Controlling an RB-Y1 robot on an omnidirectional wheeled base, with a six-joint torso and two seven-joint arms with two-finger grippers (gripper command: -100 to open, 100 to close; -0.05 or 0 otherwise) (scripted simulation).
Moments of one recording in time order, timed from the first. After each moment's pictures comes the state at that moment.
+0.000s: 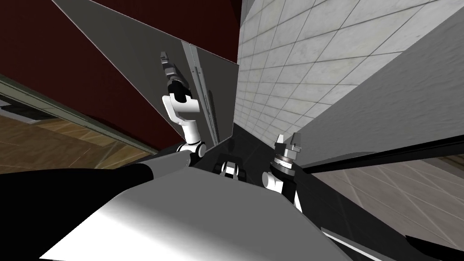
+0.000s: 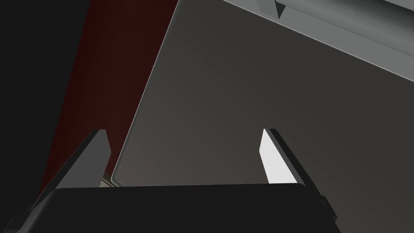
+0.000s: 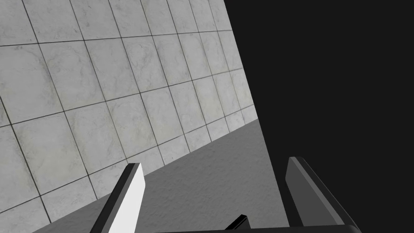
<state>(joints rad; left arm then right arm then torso) -0.69 0.18 0.41 -2.07 -0.63 0.68 0.51 0.52 -0.02 0.03 -2.26 -0.04 -0.51 0.07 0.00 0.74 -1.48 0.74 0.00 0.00</state>
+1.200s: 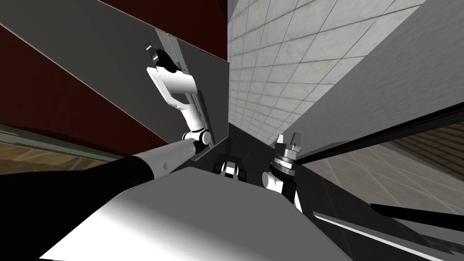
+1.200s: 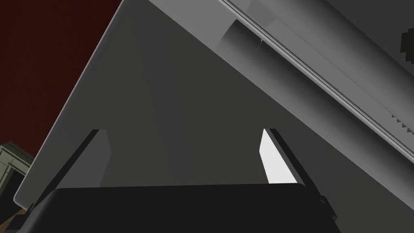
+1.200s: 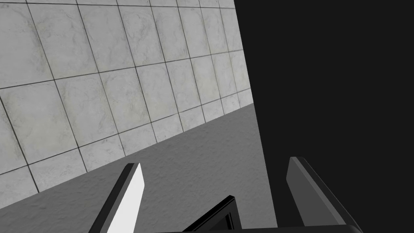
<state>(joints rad) -1.02 0.17 0.52 -1.92 -0.80 0.98 0.62 0.52 -0.02 0.03 -2.26 -0.04 -0.51 0.07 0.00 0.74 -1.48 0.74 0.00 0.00</state>
